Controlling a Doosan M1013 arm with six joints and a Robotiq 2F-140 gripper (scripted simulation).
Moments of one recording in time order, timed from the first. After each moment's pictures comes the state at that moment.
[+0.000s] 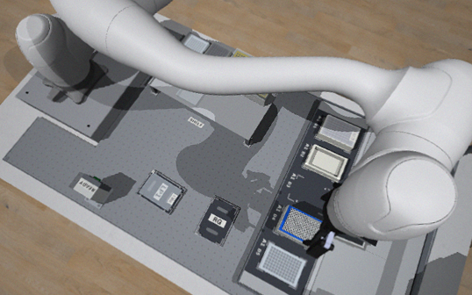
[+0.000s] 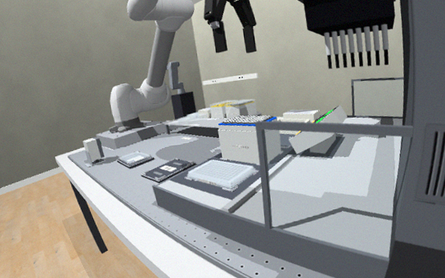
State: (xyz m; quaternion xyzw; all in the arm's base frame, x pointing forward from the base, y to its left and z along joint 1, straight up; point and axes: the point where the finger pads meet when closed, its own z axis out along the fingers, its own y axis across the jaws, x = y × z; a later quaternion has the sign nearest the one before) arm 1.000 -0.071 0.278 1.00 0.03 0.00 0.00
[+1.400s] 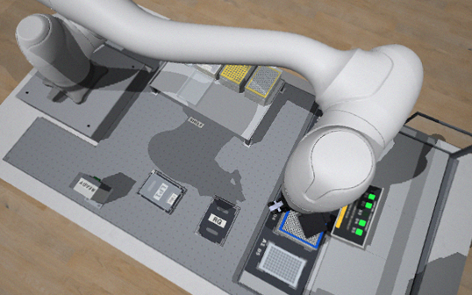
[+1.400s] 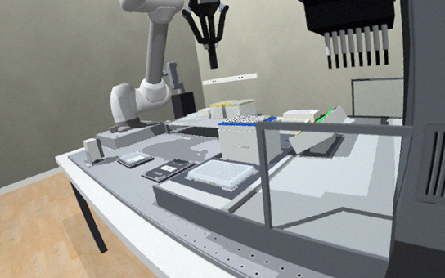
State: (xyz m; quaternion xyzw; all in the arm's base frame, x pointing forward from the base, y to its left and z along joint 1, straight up) arm 0.916 -0.075 0.262 0.95 -0.30 0.00 0.00
